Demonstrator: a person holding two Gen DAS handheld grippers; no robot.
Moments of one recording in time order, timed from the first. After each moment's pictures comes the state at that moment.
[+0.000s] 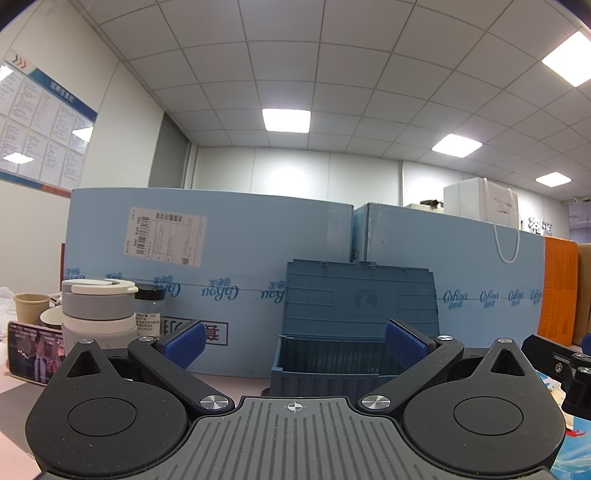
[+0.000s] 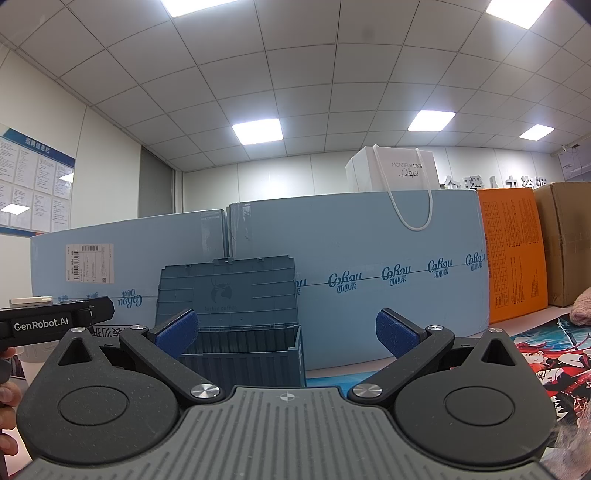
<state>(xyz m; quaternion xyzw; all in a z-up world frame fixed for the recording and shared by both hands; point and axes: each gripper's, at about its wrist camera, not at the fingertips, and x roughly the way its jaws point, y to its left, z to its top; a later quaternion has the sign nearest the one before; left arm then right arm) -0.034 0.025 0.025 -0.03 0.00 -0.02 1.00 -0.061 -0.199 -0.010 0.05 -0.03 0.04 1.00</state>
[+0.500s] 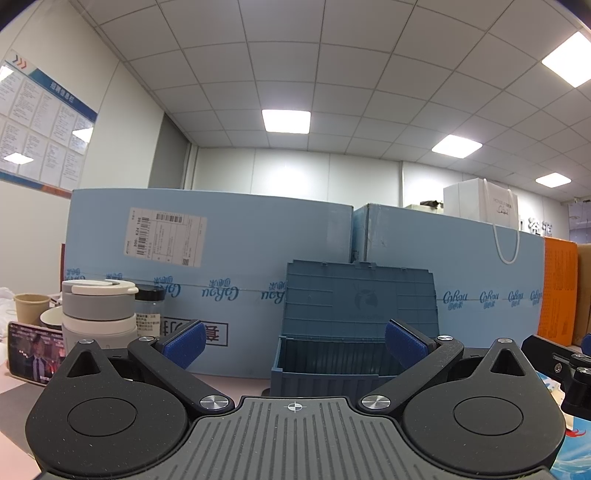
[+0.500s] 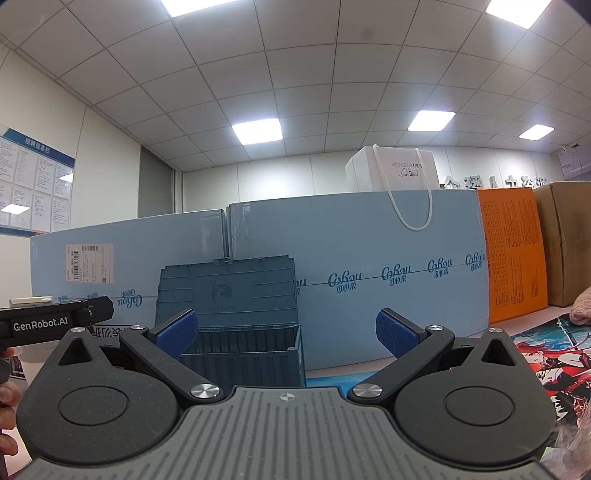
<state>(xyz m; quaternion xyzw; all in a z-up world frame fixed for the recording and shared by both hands) -0.034 0.024 0.026 -0.03 0.00 -0.03 1.00 -0.062 -0.199 -0.010 0.05 -0.03 0.04 1.00</state>
